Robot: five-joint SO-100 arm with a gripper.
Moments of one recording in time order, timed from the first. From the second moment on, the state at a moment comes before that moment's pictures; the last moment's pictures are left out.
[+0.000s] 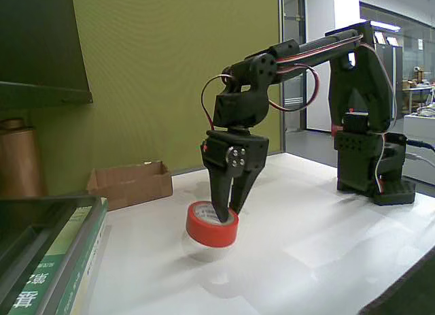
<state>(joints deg) 3.2 70.2 84.3 65.7 -15.3</state>
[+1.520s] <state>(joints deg) 21.0 57.0 64.7 34.2 -33.4</state>
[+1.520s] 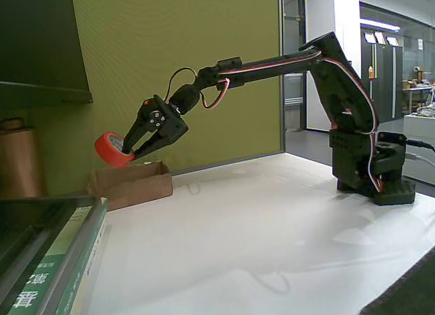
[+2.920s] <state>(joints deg) 28.7 48.0 62.5 31.0 -34.2</state>
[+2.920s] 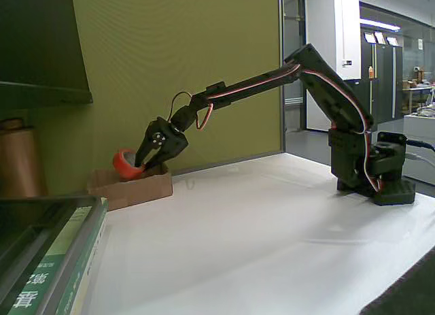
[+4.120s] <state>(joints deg) 31.0 45.2 58.5 31.0 -32.3</state>
